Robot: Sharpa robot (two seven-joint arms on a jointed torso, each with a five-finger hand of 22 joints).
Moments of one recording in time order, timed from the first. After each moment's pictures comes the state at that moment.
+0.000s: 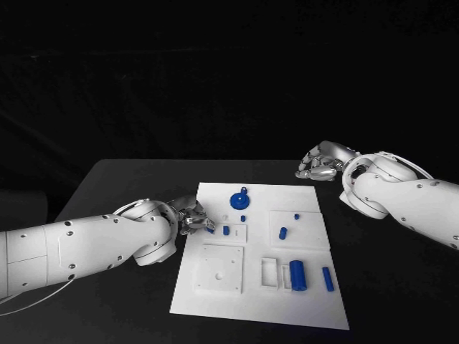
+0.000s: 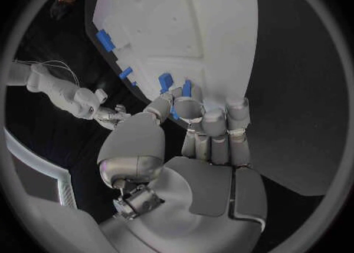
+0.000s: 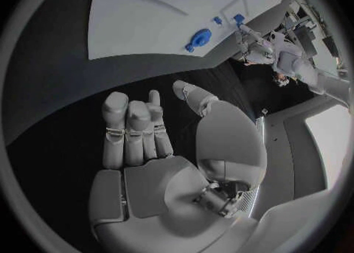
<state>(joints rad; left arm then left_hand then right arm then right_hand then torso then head) 1.28 -0.79 -0.23 1.51 -1.05 -0.33 -0.42 0.91 0.00 0.50 -0.28 0.51 1.09 0.06 0.36 0.84 1.43 -0.12 1.03 0.59 1.21 -0.18 1.49 0.55 0.07 1.05 -0.17 1.10 1.31 1.32 -0.67 -0.02 1.20 -1.29 -0.29 -0.22 0.99 -0.26 0.64 -0.05 0.32 0.97 0.10 0.30 0.49 1.04 0.00 1.17 1.06 1.29 -0.10 1.19 1.00 0.18 1.24 -0.07 1.03 1.31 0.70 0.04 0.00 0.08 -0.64</state>
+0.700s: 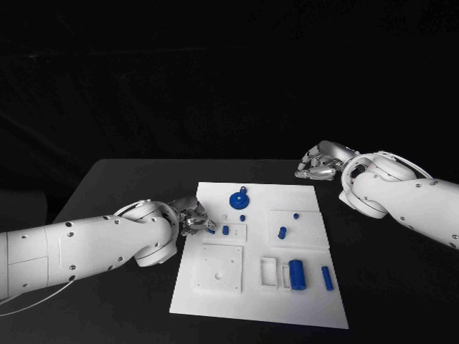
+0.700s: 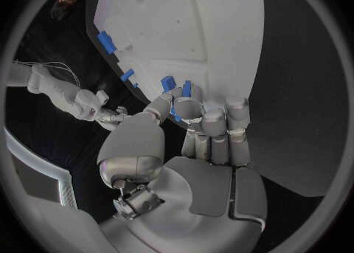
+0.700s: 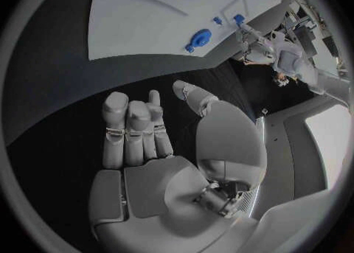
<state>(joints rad) 1.28 -0.79 -0.23 1.51 -1.05 -0.33 -0.42 0.90 0.00 0.50 -0.28 0.52 1.09 0.06 0.36 0.84 1.43 -0.12 1.03 0.59 1.21 -0.18 1.49 0.55 0.07 1.05 -0.17 1.10 1.31 1.32 -0.67 -0.02 1.20 -1.29 -0.29 -0.22 0.99 -0.26 0.64 -0.05 0.32 0.97 0.11 0.30 0.49 1.04 0.00 1.17 1.06 1.29 -0.10 1.19 1.00 0.18 1.24 -0.07 1.03 1.31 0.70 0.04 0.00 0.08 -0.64</state>
